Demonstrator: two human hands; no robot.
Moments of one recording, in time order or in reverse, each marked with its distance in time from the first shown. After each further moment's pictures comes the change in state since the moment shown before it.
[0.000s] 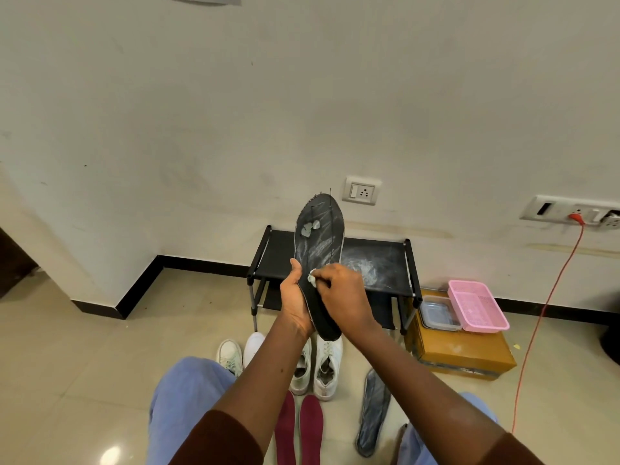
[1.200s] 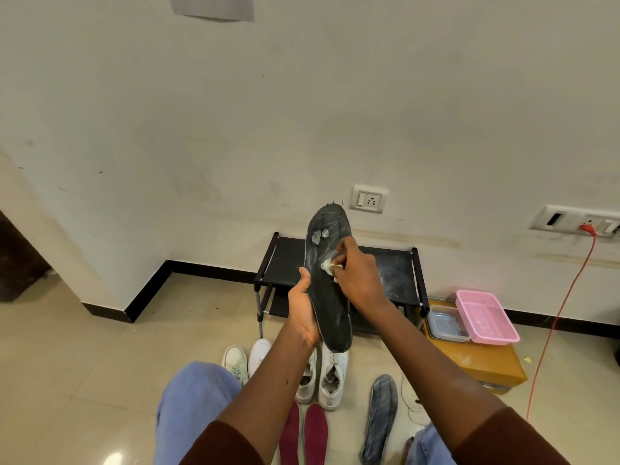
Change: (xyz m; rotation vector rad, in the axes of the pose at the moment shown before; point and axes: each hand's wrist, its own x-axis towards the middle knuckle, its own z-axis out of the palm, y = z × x) left_hand -0.007 0.000 0.002 0.006 -0.050 -0.019; right_hand 0.035 0.003 -0.018 0.035 0.009 0.134
